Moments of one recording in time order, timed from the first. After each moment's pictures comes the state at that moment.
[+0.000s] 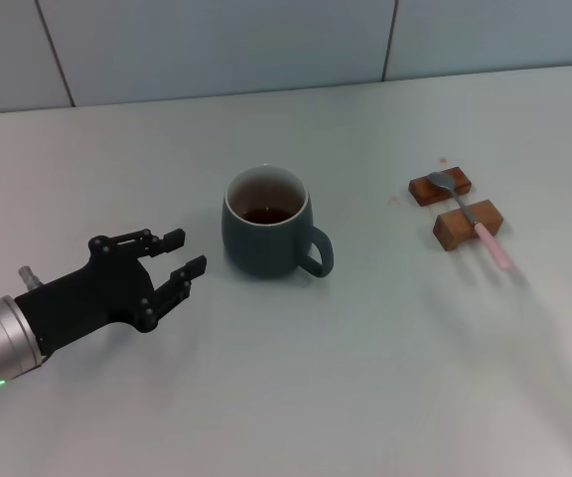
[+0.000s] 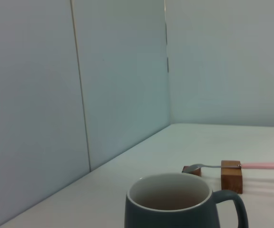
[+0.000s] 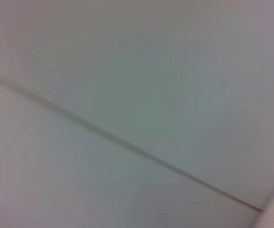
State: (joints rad) left arm -0.57 -2.07 0.28 0.19 2.10 1.38 -0.62; right arm 0.20 2.04 -0.01 -0.26 -1.76 -1.70 1.68
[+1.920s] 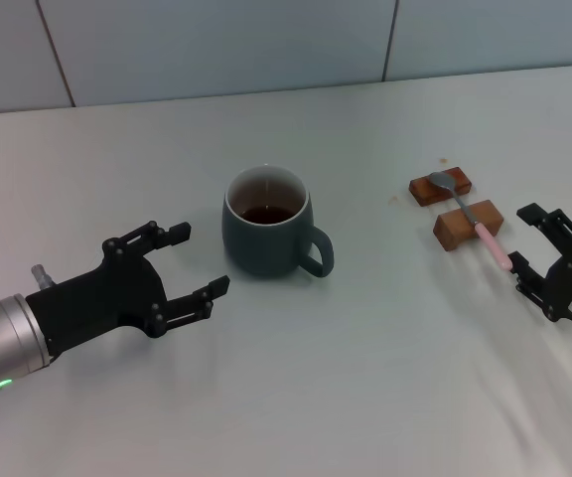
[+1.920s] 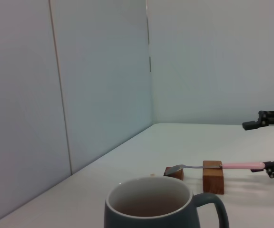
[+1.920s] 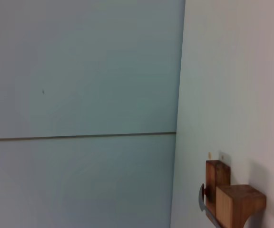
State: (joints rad) left arm -0.59 -2.07 0.33 0.21 2.11 1.40 -0.64; right arm 0.30 2.08 -0.01 -0.05 -1.83 -1.32 1.95
